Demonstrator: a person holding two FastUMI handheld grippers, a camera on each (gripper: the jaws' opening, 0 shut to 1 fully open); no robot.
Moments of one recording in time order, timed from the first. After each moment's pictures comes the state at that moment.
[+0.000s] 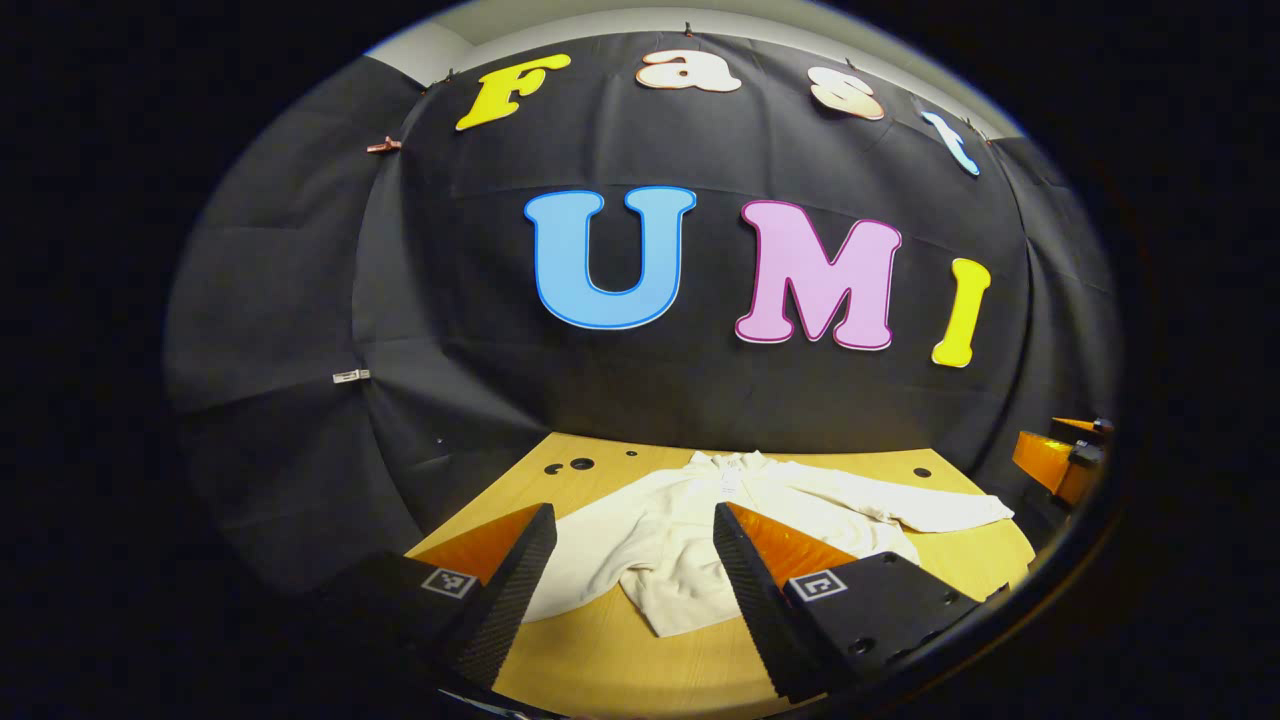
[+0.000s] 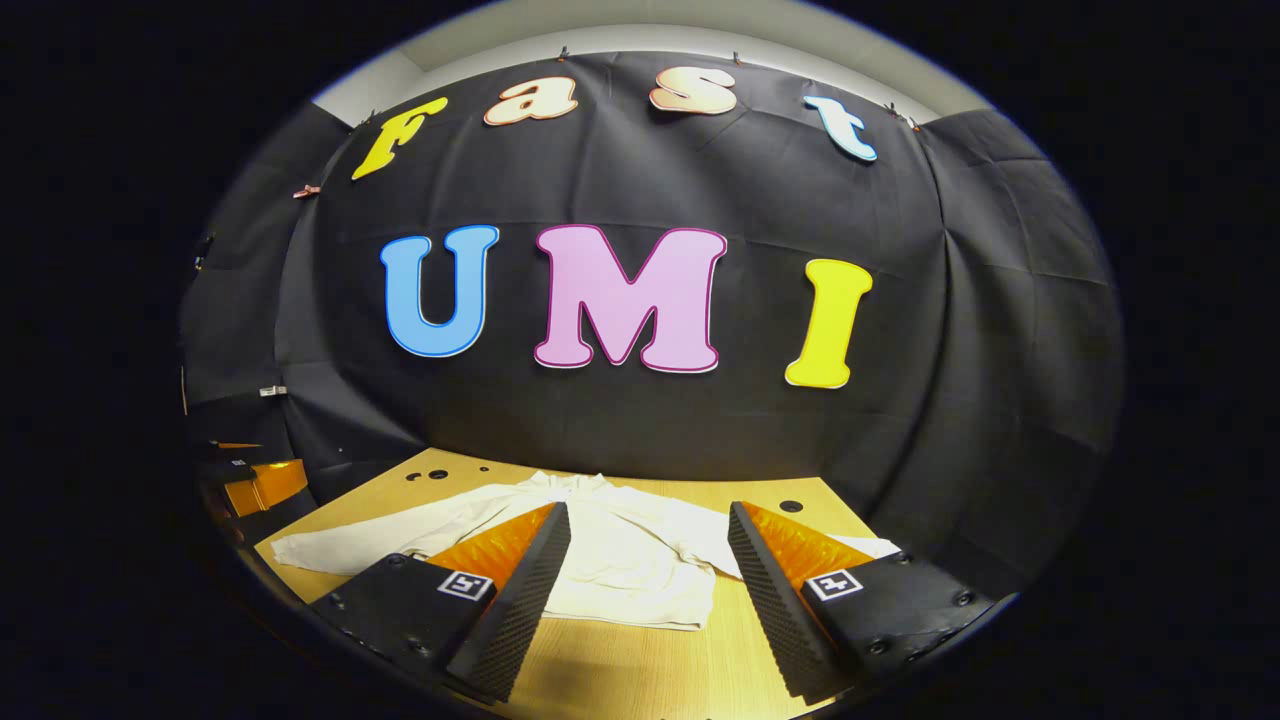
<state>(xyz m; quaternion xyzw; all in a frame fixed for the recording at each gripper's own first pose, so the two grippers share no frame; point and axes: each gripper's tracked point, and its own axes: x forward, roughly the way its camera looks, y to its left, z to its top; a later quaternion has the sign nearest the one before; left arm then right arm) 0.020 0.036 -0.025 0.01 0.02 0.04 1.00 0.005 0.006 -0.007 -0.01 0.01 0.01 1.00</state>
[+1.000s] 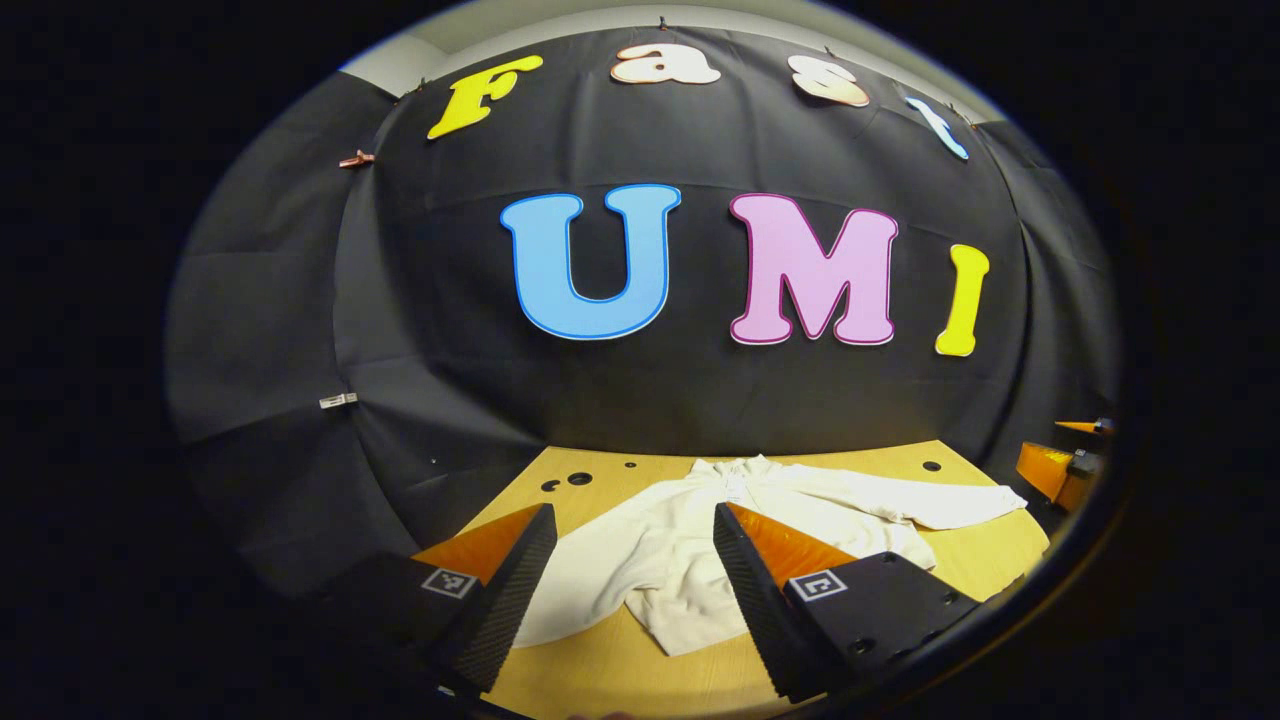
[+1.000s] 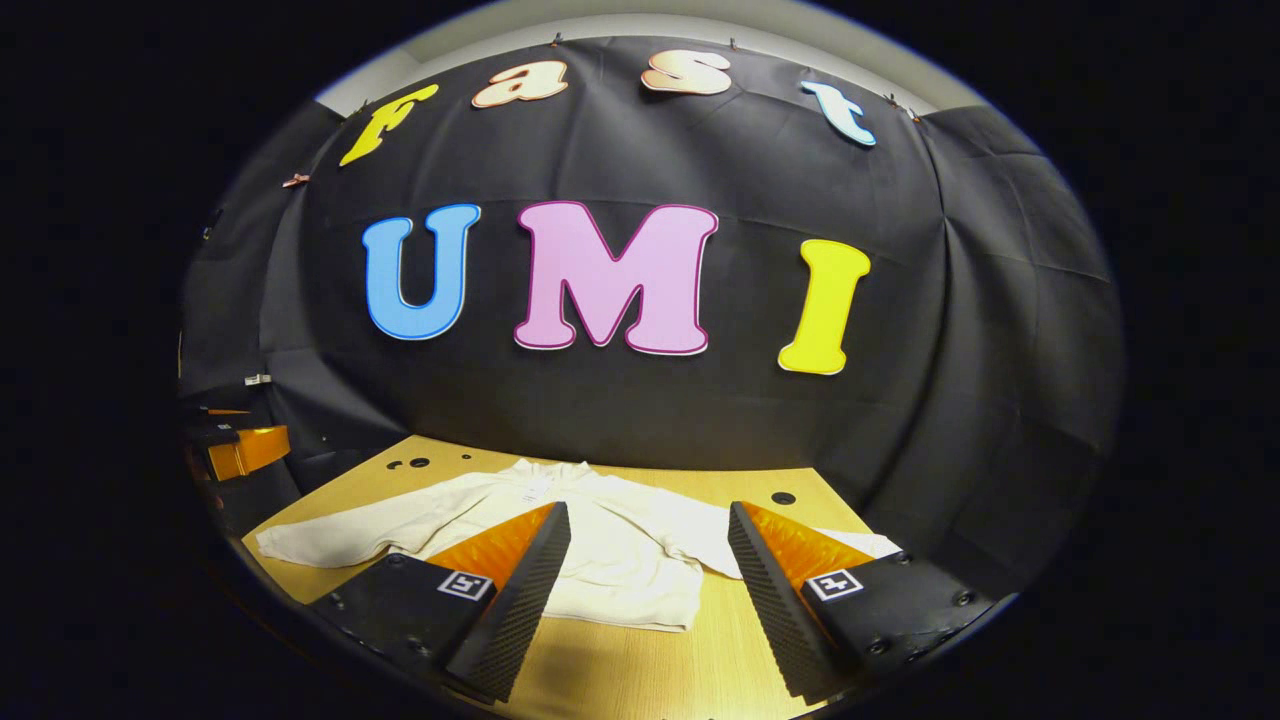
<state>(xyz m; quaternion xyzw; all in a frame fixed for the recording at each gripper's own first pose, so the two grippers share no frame) 0.056 0.028 -0.009 0.04 0.02 0.03 1.00 0.034 -0.019 -0.025 -0.02 0.03 -0.01 1.00</state>
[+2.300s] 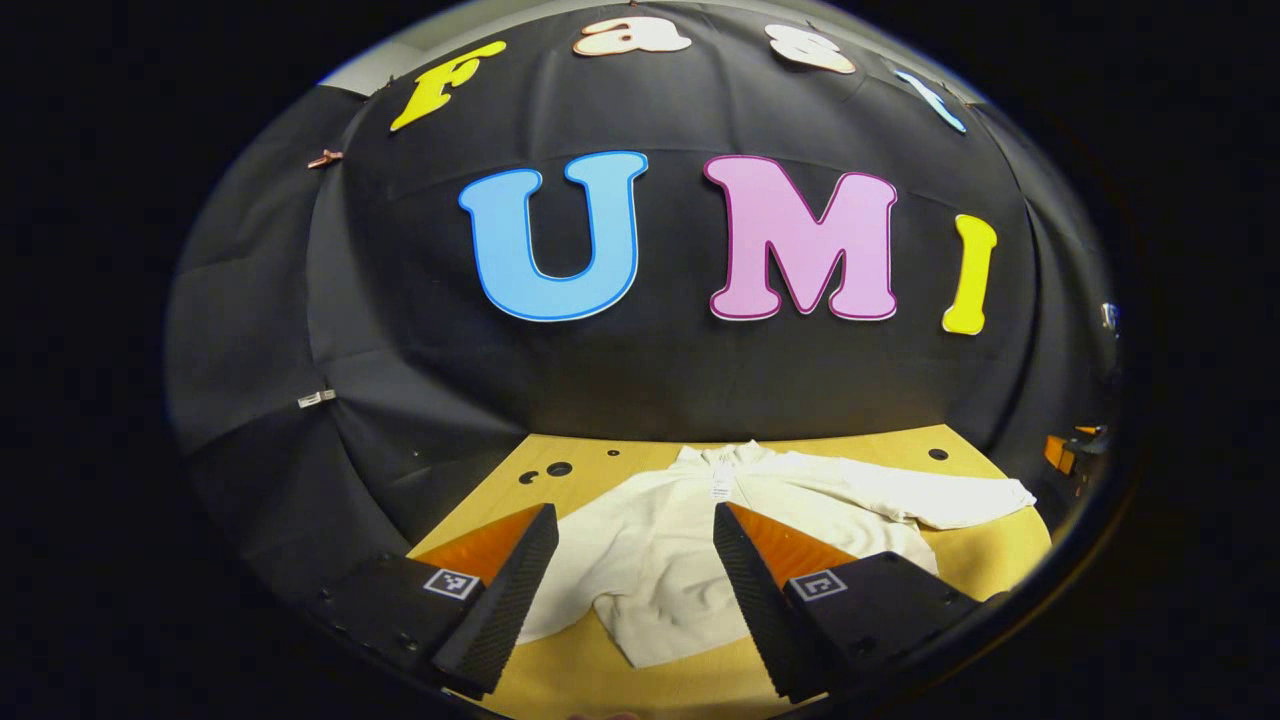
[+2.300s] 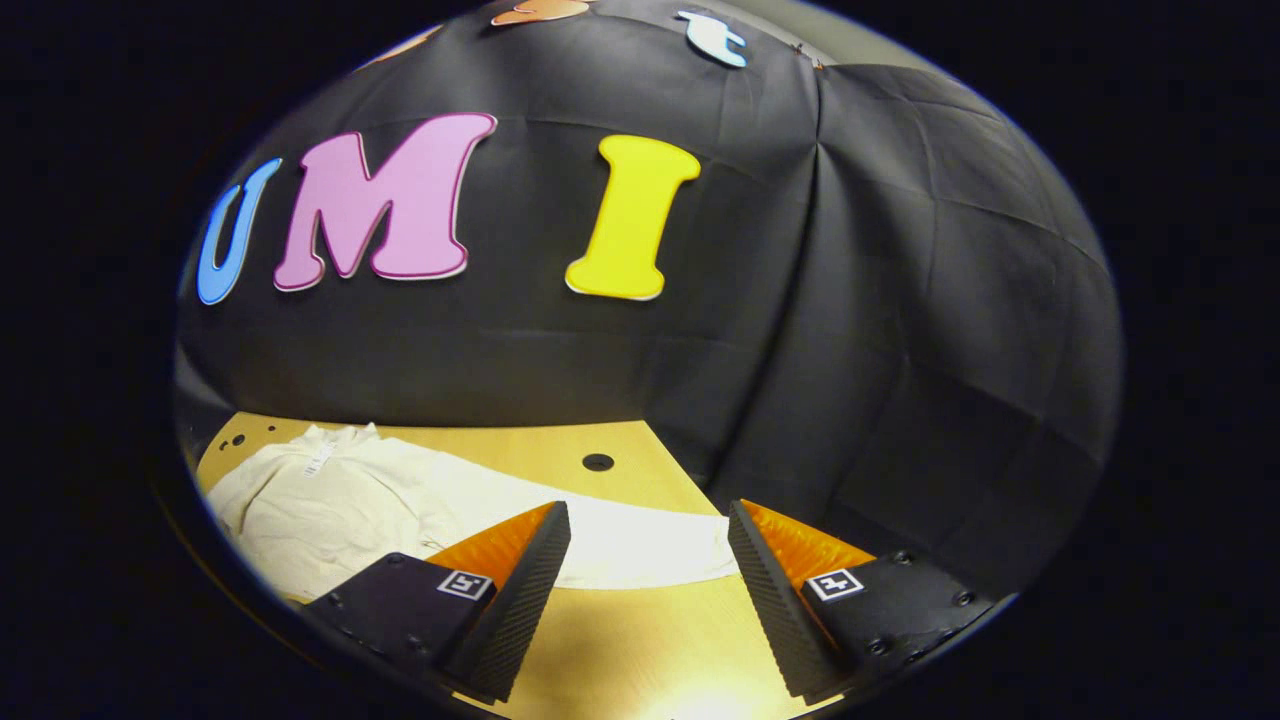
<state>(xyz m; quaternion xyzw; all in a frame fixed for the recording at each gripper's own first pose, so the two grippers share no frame) 0.112 -0.018 -0.018 0.05 0.06 0.03 1.00 0.120 -0.281 -0.108 -0.01 0.11 -0.22 0.97</state>
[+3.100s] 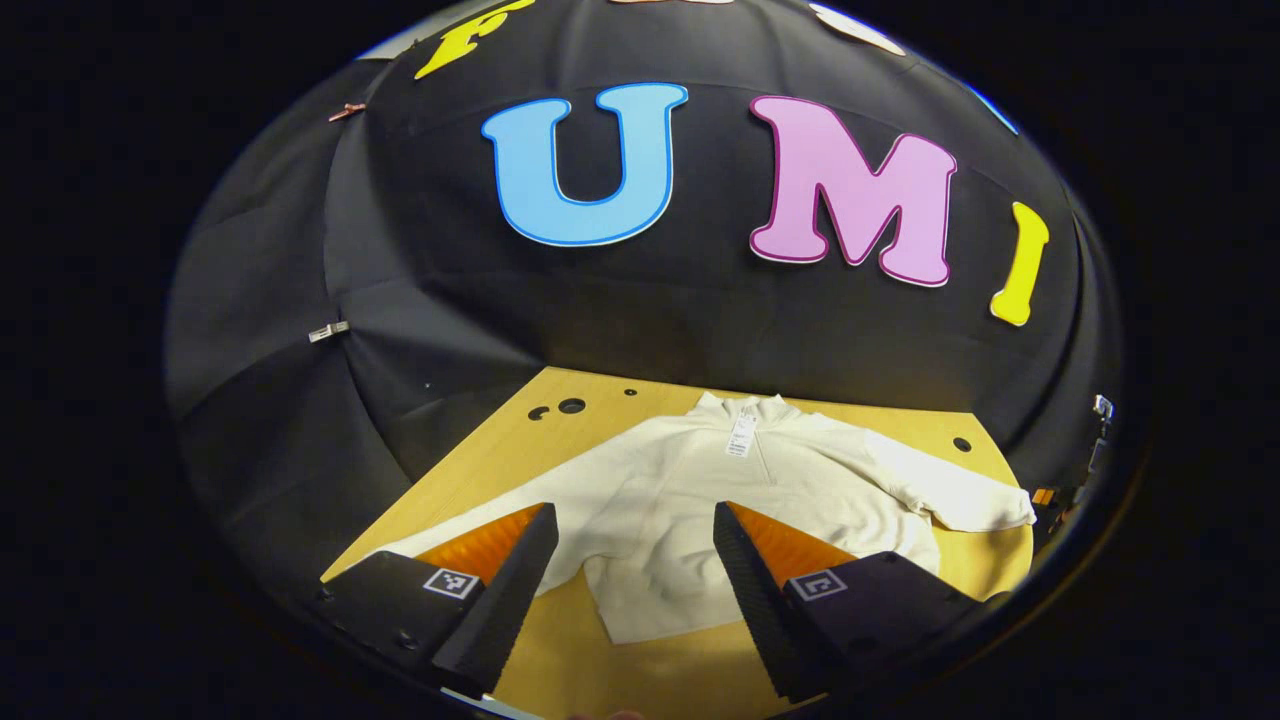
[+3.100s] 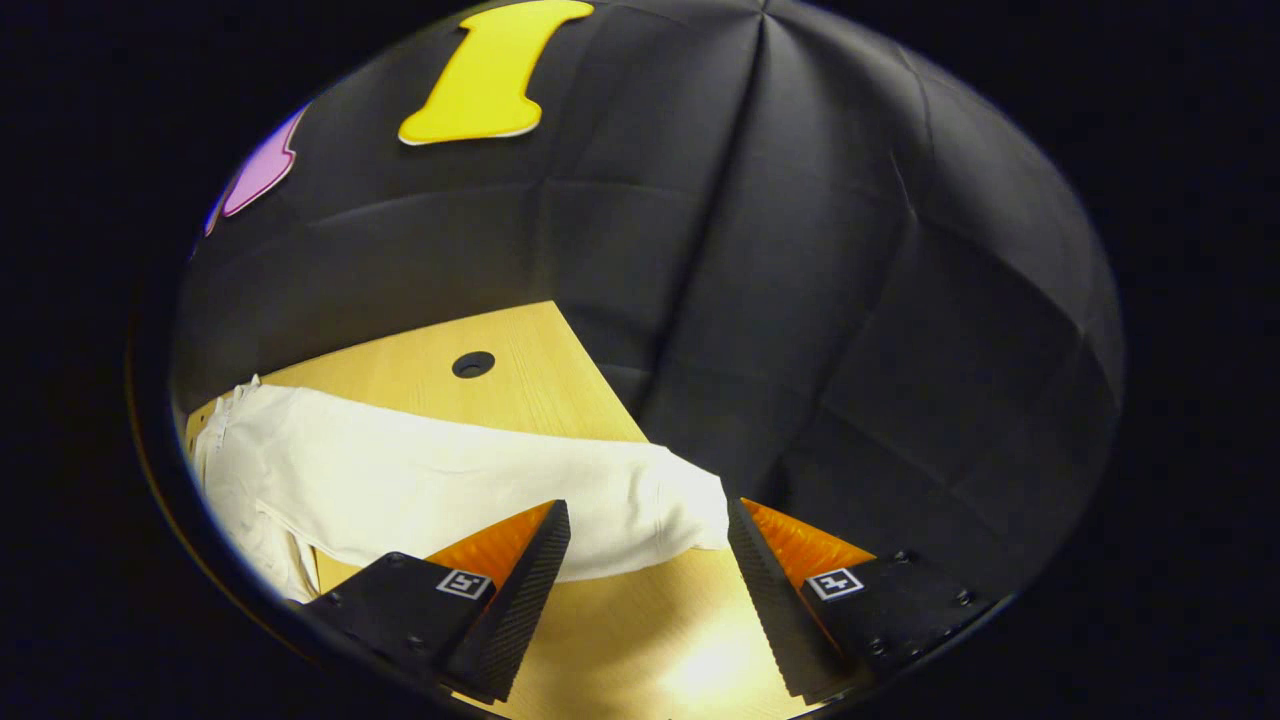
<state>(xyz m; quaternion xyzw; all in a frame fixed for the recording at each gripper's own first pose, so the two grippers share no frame) 0.128 -0.015 -0.063 0.00 0.16 0.08 0.98 0.181 -0.423 -0.254 0.07 0.27 -0.27 0.92</state>
